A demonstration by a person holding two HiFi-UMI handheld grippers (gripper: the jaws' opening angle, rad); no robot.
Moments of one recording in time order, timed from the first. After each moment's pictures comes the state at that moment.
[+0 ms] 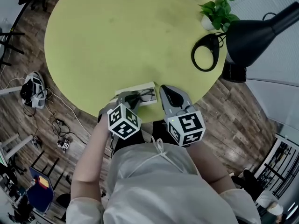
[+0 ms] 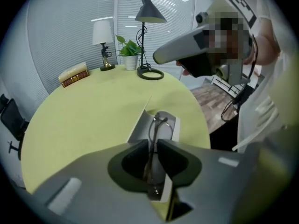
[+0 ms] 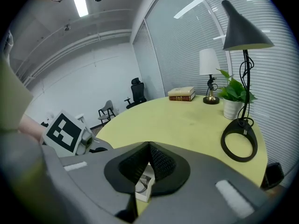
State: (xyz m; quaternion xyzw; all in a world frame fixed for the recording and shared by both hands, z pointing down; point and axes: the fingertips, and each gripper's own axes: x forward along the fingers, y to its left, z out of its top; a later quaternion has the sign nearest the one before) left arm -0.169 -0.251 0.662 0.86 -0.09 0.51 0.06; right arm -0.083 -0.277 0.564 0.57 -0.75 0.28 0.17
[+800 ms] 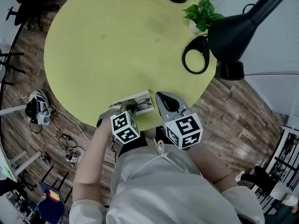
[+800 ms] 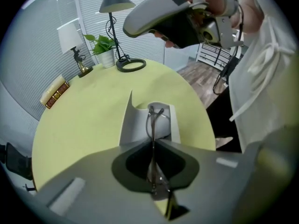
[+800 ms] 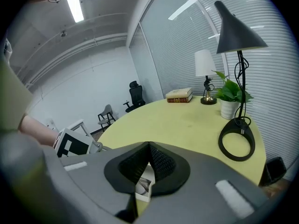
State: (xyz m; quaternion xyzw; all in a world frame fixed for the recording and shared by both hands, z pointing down) left arm -0.169 -0.243 0.675 0.82 0.01 0.57 -0.05; right arm -0.075 -0.274 0.546 0.58 -0.75 0.29 0.14
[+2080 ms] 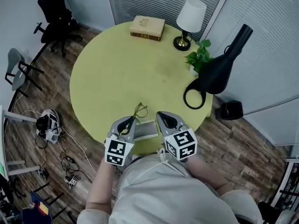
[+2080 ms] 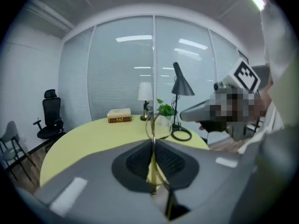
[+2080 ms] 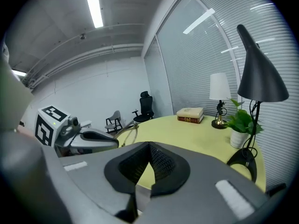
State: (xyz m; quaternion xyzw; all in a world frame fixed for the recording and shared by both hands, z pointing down) left arm -0.183 -0.303 0.481 0.92 -0.32 0.22 0.06; right arm -0.090 -0.288 0.465 0.55 -0.80 0.20 0.12
